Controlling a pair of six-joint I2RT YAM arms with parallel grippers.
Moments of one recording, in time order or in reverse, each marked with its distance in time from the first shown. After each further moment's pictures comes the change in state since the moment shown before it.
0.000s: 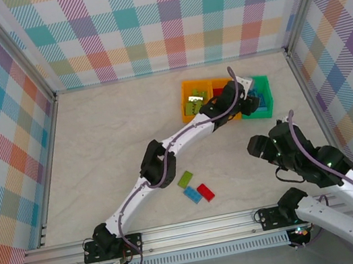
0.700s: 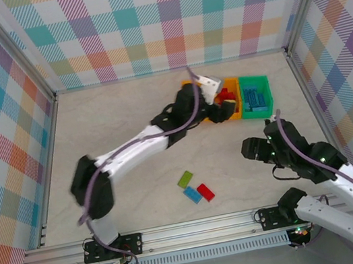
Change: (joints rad) left arm 0.029 -1.012 -1.108 0.211 0.028 0.165; right arm 0.008 0.080 0.000 0.060 -0.097 -0.171
